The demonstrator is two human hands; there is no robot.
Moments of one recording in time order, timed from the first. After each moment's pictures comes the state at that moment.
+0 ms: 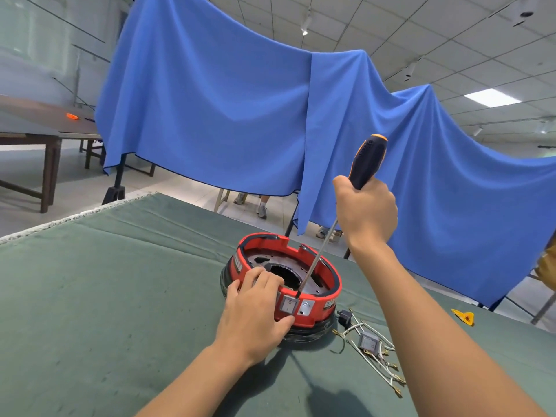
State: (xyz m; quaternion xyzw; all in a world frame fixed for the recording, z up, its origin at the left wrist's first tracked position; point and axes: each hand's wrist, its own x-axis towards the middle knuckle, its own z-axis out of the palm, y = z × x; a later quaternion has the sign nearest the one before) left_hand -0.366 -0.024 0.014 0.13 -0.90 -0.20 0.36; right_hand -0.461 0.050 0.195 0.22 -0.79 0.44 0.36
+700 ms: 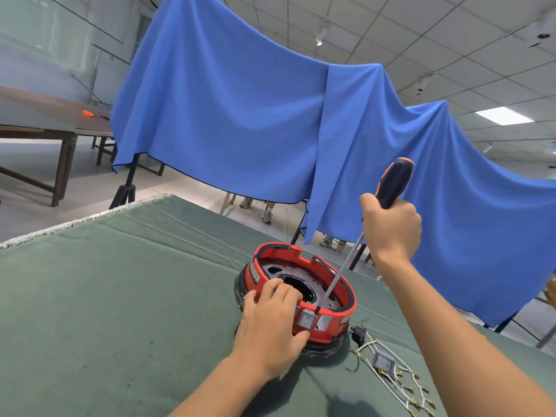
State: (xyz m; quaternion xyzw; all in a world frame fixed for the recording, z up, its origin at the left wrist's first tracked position) left_hand -0.362 -0.026 0.017 0.11 -0.91 -0.22 0.35; right_hand -0.470 0.047 0.196 0.19 -0.80 0.46 0.35
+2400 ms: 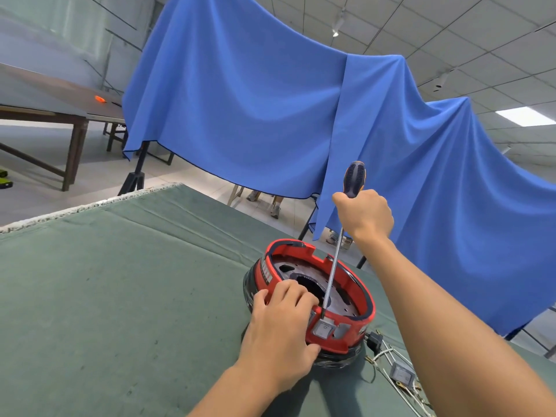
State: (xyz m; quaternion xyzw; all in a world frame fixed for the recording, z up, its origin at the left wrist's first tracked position) left_hand -0.361 -0.031 0.010 0.09 -0.90 -0.21 0.37; right_hand -0.514 -0.022 0.181 0.23 -0.89 0.27 0.29
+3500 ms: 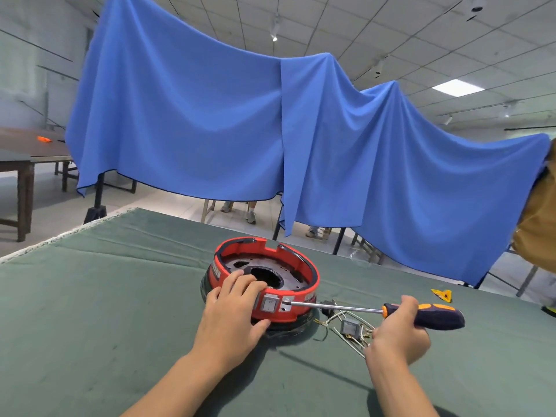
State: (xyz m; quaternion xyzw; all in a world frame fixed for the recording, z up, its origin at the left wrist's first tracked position) left_hand -0.353 -0.023 0.011 0.10 -0.92 -0.16 0.35; right_hand -0.469 0.162 0.061 -0.18 -0.51 0.80 0.25
